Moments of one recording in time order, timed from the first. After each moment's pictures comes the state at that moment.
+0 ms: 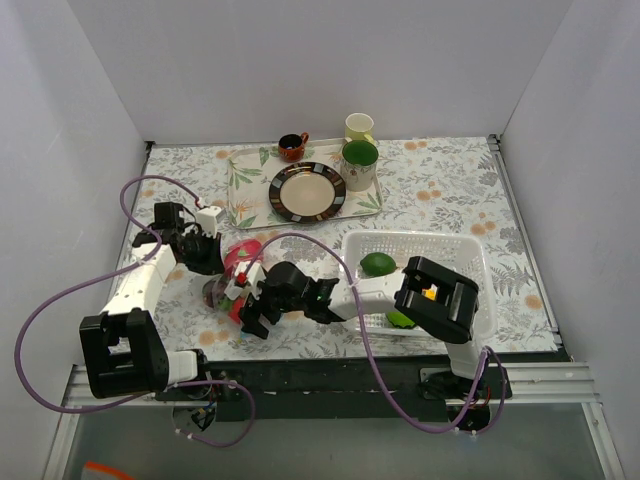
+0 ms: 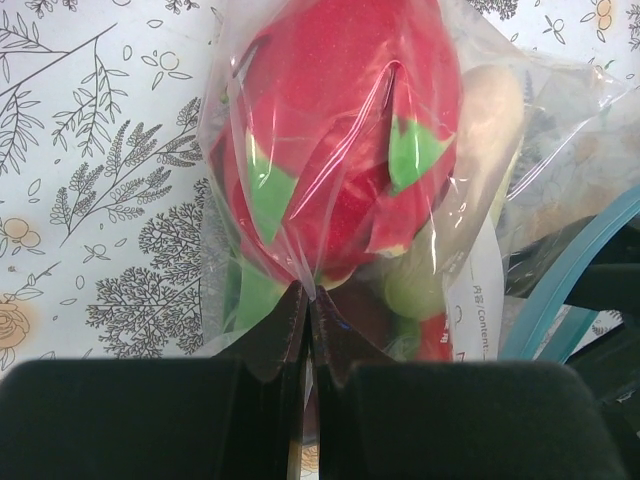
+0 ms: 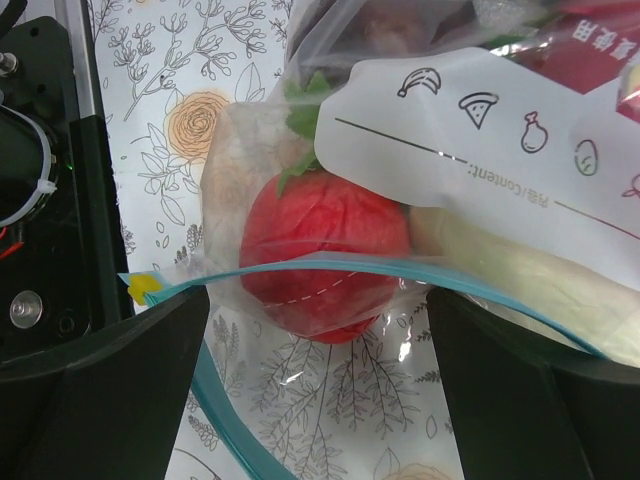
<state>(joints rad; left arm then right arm) 0.10 1.28 0.86 -0.71 0.47 0.34 1.23 1.95 1.11 0.34 -0.20 0.08</state>
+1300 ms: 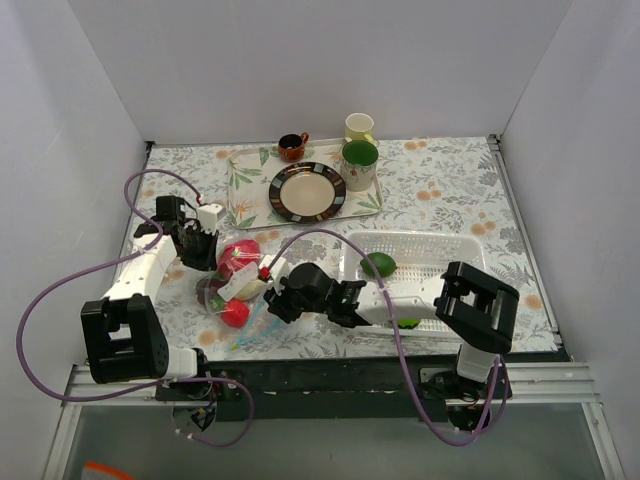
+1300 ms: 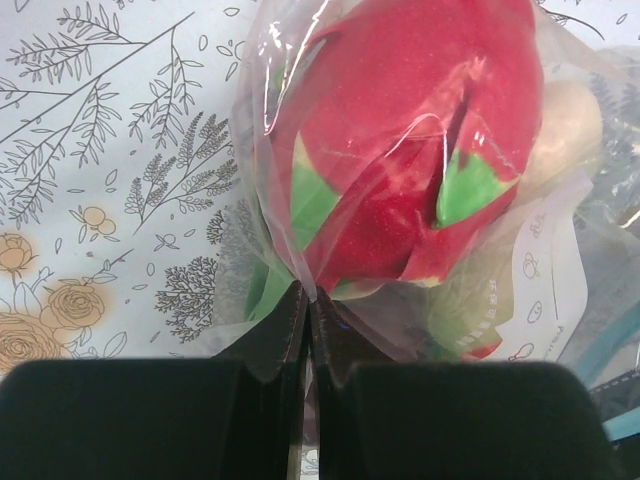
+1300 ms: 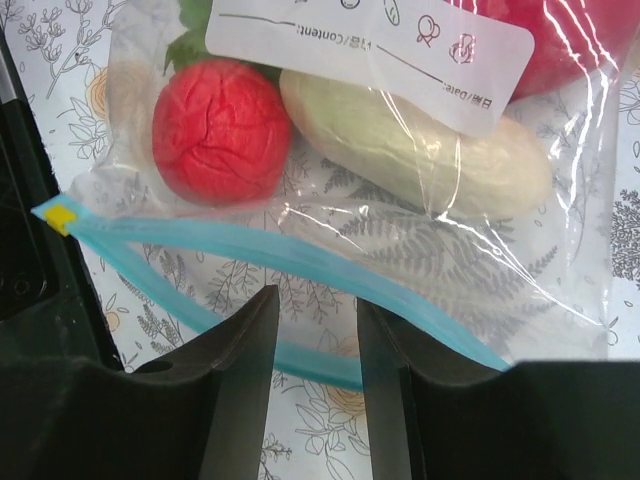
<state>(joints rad) 0.09 1.36 0.92 -0.72 0.34 0.41 1.24 1.73 0.94 0.28 -0.01 0.10</state>
